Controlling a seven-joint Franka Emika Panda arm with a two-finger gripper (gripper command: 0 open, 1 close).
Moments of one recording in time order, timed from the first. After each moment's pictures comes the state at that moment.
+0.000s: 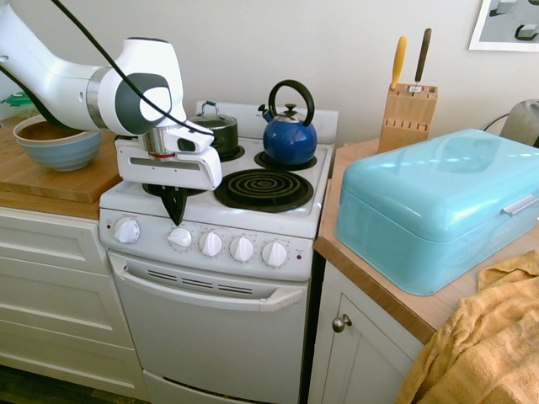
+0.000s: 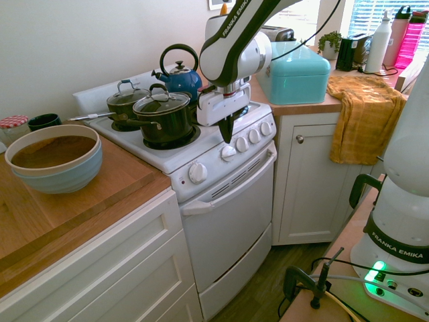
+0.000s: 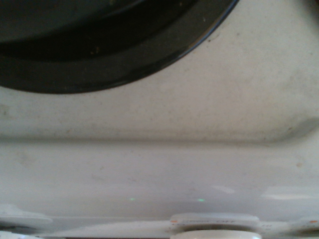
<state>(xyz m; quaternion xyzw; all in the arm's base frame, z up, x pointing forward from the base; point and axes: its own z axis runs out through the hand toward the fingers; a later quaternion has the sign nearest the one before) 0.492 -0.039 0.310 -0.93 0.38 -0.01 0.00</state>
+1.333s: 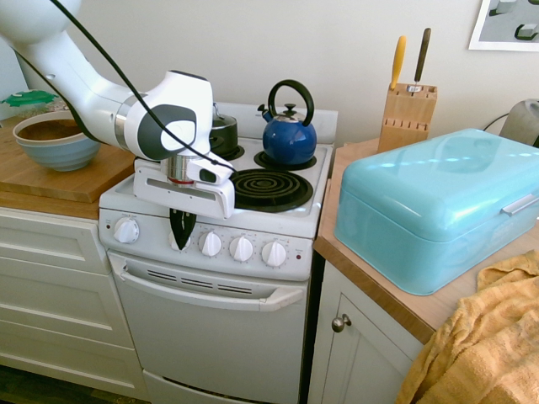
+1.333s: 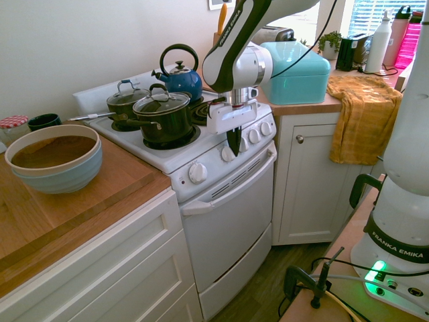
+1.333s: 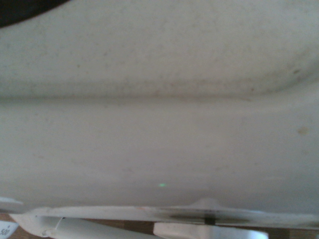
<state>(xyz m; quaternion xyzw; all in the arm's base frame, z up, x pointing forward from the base) 0.489 -0.074 0.265 -0.92 0.38 0.06 0.06</state>
